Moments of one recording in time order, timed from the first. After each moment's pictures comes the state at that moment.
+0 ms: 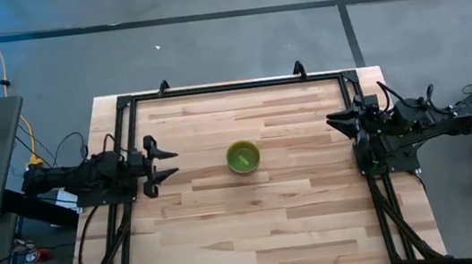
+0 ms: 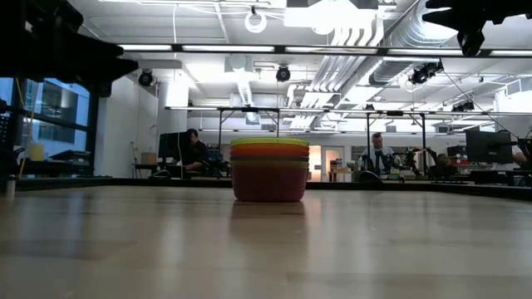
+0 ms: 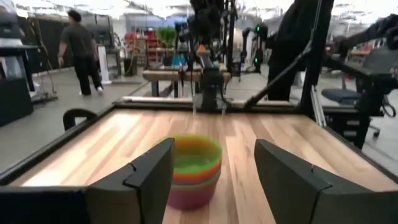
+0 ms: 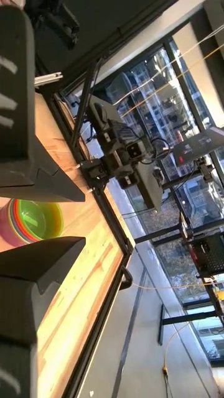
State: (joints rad) left arm 0.06 0.00 0.01 0.02 -0.10 -0.01; right arm 0.16 0.21 0.51 -0.33 0.41 0.39
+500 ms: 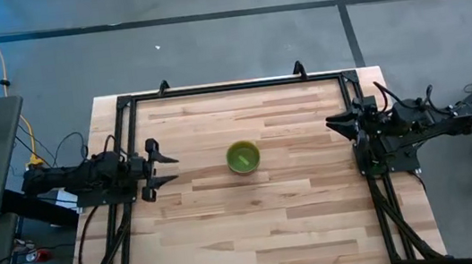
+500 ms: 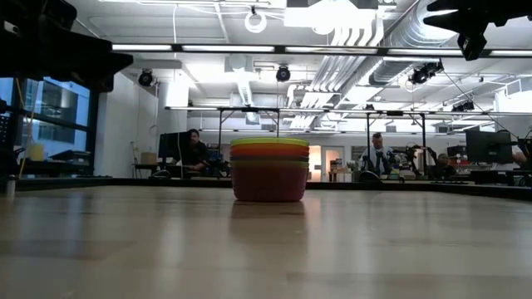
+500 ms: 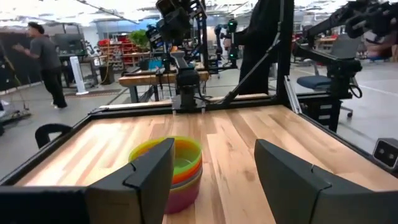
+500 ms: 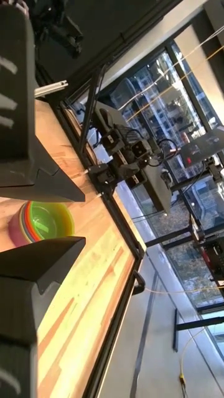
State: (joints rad) left arm 0.06 0.00 0.01 0.02 0.02 0.07; right arm 0.16 0.21 0.51 -0.36 0.38 0.45
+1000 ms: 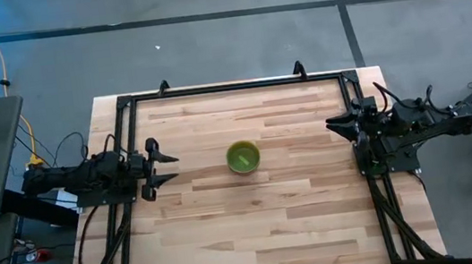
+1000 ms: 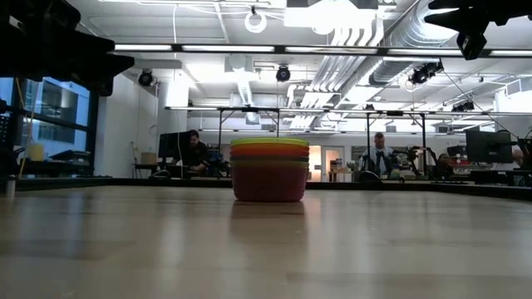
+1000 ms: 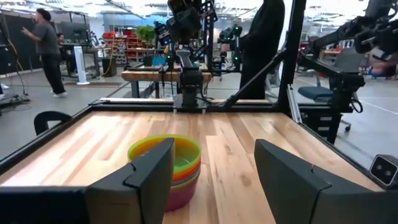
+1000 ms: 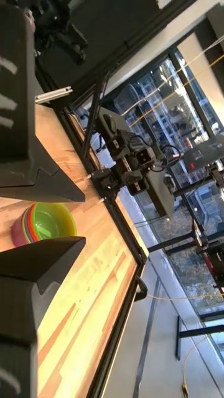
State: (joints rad) left arm 0.06 0.00 0.01 0.02 -0.01 -0.02; right arm 0.16 0.21 0.51 -0.36 0.36 0.45
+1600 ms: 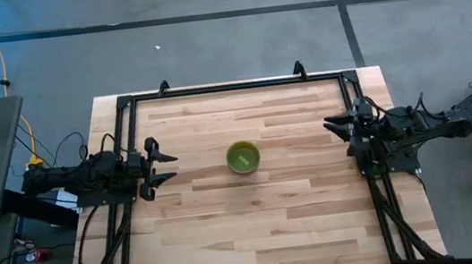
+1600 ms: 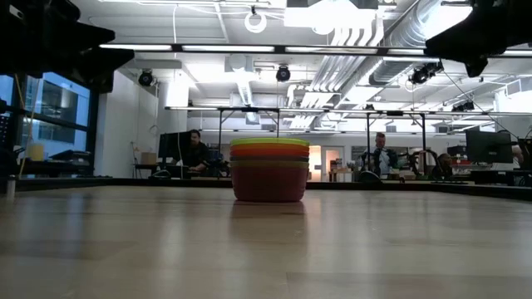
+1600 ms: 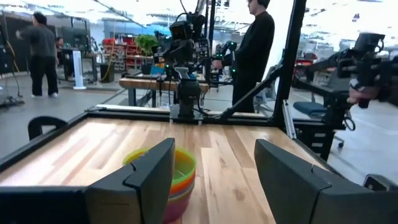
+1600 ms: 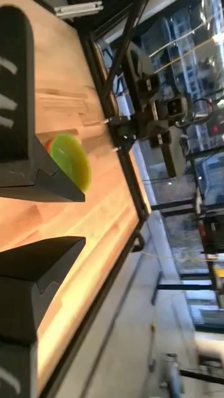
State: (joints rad) left arm 0.06 0.00 0.01 0.07 -0.01 -0.06; right arm 0.16 0.11 0.38 -0.40 0.50 0.23
